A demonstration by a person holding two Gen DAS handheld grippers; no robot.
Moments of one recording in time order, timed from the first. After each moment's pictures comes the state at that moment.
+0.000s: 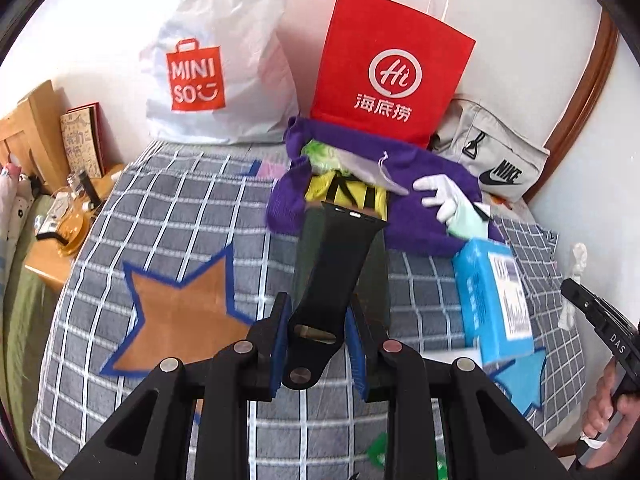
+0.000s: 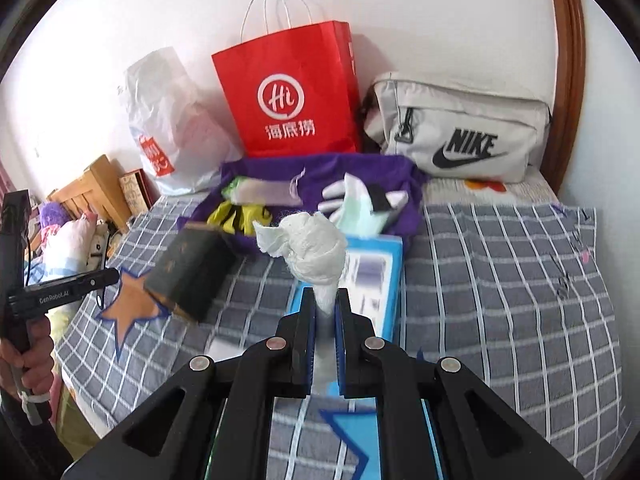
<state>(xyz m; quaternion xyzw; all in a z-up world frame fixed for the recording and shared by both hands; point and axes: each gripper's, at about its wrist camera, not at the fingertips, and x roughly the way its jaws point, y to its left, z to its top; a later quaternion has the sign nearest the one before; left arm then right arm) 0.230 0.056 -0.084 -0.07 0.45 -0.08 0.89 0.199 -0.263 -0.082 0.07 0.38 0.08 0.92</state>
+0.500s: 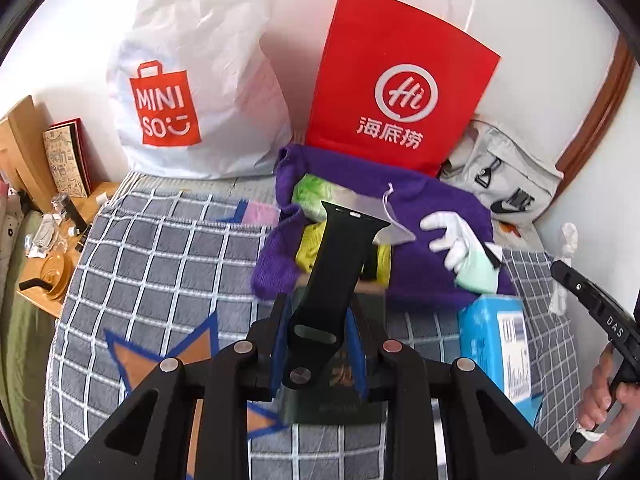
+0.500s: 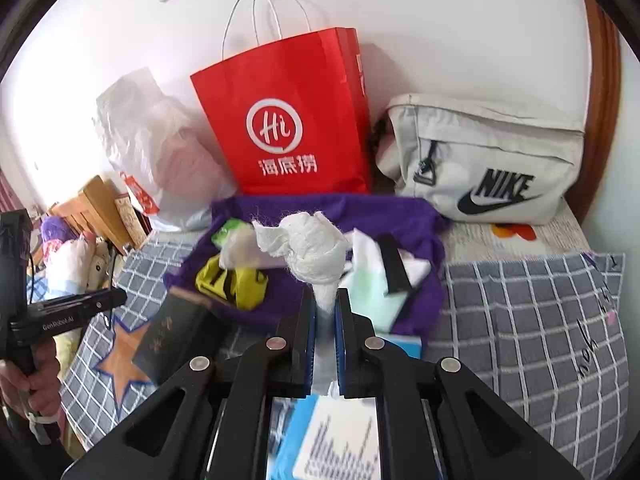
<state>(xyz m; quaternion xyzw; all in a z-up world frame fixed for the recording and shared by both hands) 0.306 0.044 -0.074 -0.07 0.46 -0.08 0.88 0.299 -0.258 -0.068 0.08 0.38 0.10 0.92</state>
